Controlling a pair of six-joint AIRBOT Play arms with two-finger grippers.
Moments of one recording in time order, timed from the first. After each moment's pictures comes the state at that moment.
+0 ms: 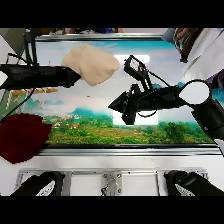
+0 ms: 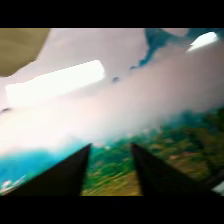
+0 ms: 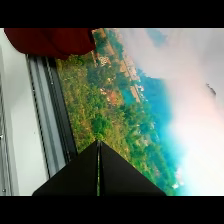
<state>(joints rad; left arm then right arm) -0.17 -1.06 1.45 1.17 -1.21 -1.47 0.46 -1.07 1.25 -0.70 1.11 0.71</state>
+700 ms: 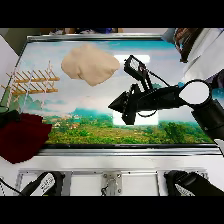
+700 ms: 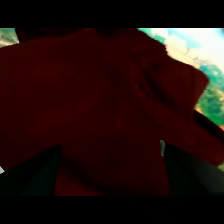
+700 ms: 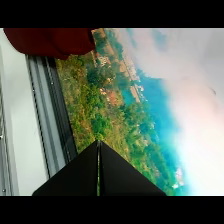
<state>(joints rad) 0.53 -1.07 0.96 1.76 -1.11 -1.63 0.46 -1.07 1.25 -0.70 1.11 0.71</state>
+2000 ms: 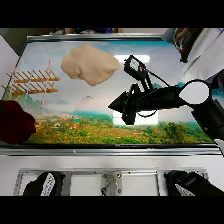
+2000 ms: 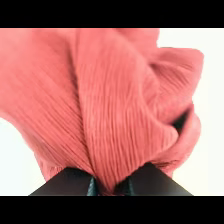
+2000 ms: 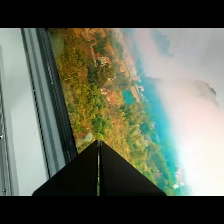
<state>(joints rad) 0.46 -0.74 1.12 1.78 -1.25 -1.68 0.46 -1.07 1.25 -0.70 1.11 0.71</state>
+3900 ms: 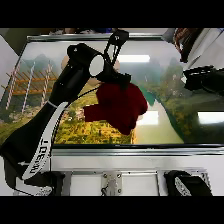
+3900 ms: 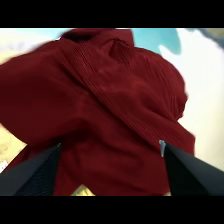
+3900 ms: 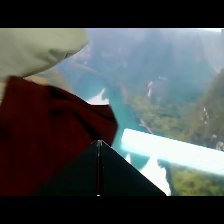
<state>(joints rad) -0.67 -1.64 2.00 1.57 -1.31 -1.72 -0.06 -0.82 1.25 -1.17 1.02 1.29</state>
